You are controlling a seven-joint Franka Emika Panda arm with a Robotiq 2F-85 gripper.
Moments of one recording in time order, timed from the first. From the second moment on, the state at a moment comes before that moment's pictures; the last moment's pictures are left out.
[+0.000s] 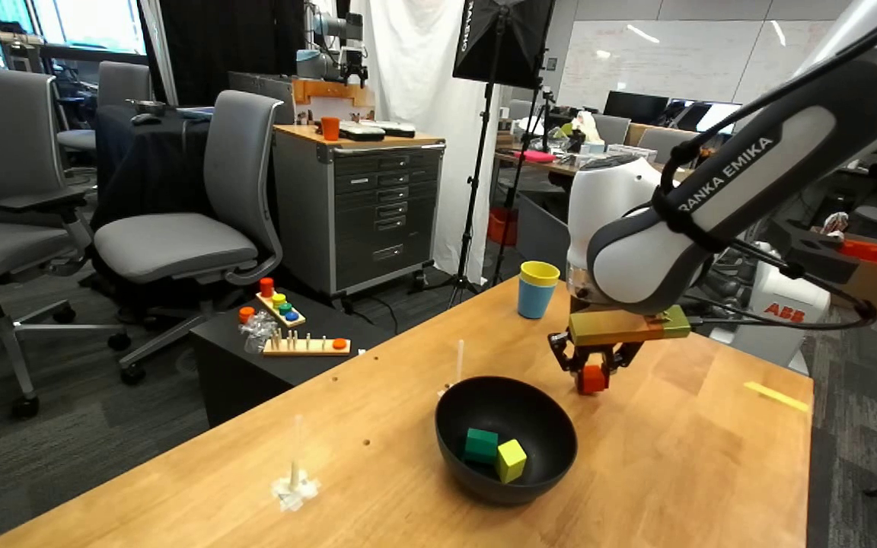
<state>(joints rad) 0.06 0.77 -0.21 -1.83 -0.09 2.49 0.75</state>
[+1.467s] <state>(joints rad) 0.08 0.57 0.04 -1.96 0.00 2.44 0.22</state>
